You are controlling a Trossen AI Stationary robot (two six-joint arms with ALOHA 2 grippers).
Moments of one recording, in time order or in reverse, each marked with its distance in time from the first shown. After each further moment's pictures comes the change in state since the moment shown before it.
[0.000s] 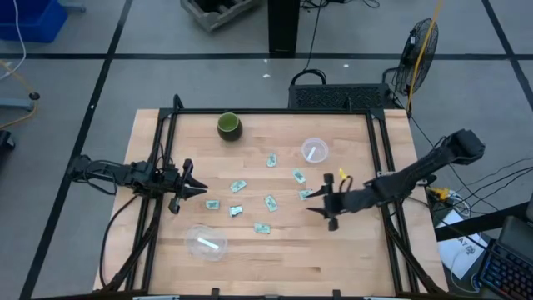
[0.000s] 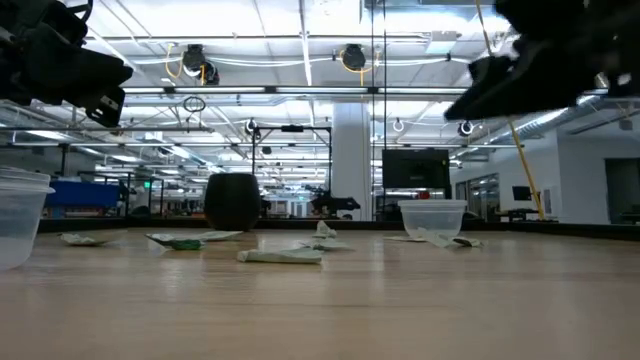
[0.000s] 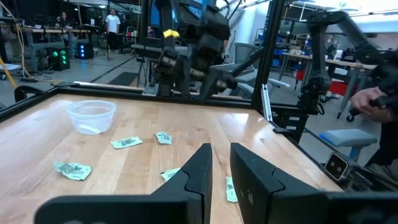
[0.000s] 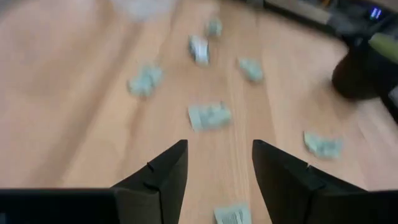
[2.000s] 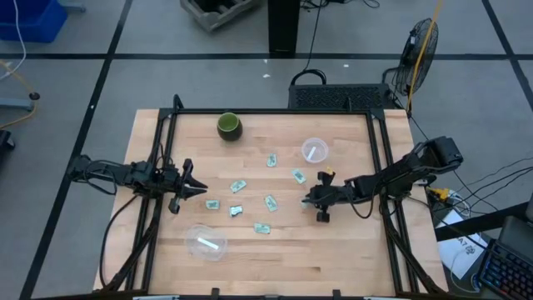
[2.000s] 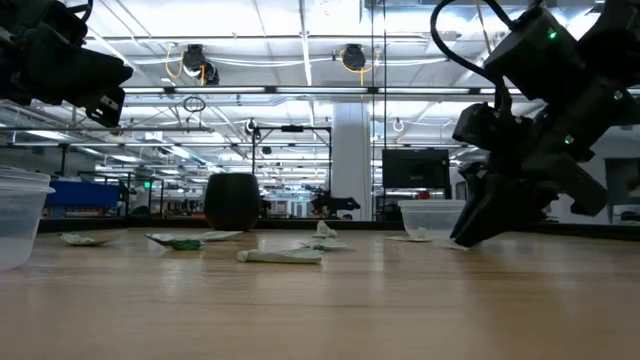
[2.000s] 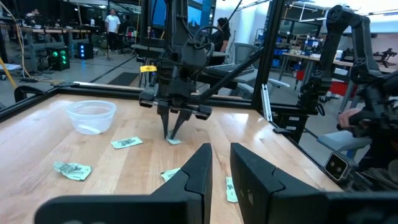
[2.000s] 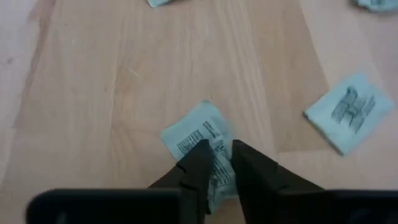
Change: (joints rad) left arm 0.000 0.000 0.000 0.001 0.000 0.000; right arm -0.200 0.300 -0.091 0.138 -0.166 0.201
